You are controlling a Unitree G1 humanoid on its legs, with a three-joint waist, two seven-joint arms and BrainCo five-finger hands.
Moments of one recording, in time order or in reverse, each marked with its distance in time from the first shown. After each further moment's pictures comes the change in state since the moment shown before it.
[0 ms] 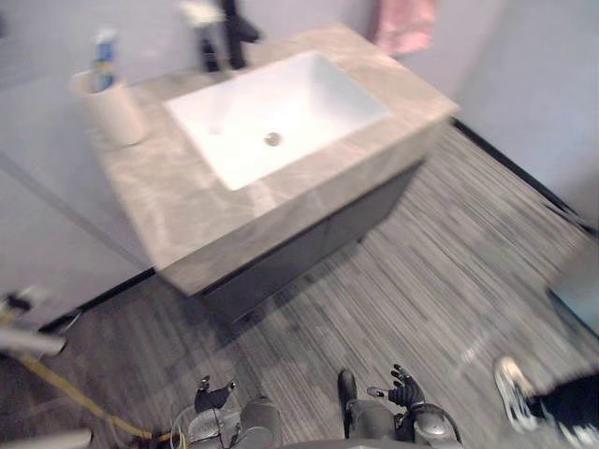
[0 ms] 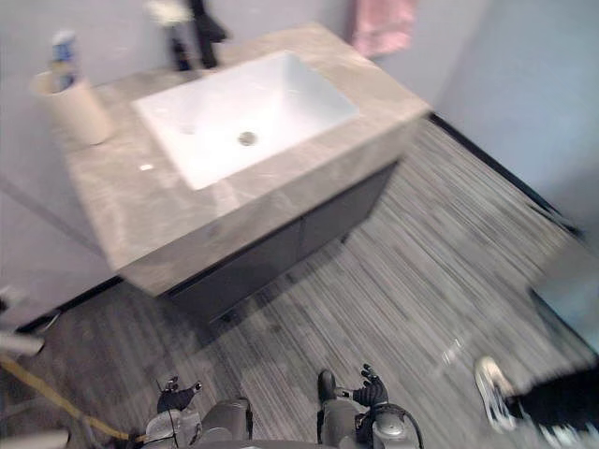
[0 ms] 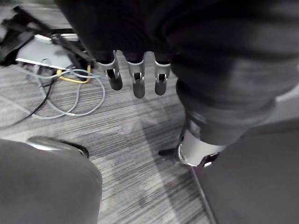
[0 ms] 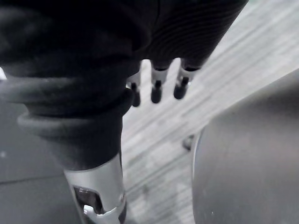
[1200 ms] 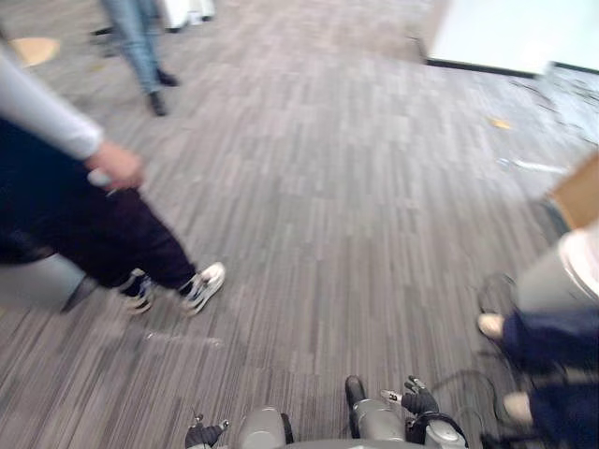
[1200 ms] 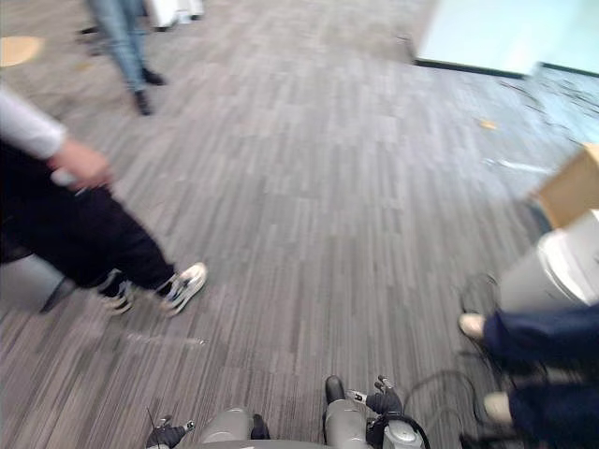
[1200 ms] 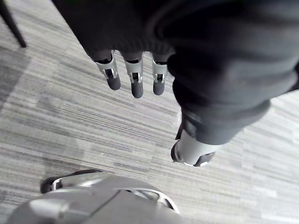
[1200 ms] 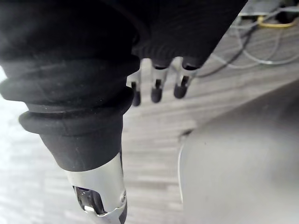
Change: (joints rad) left arm 0.086 0.029 0.031 0.063 0.050 0.034 -0.086; right arm 0.025 0.023 -0.192 0.017 0.040 0.041 0.044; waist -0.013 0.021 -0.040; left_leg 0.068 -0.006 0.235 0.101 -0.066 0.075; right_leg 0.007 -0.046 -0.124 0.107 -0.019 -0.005
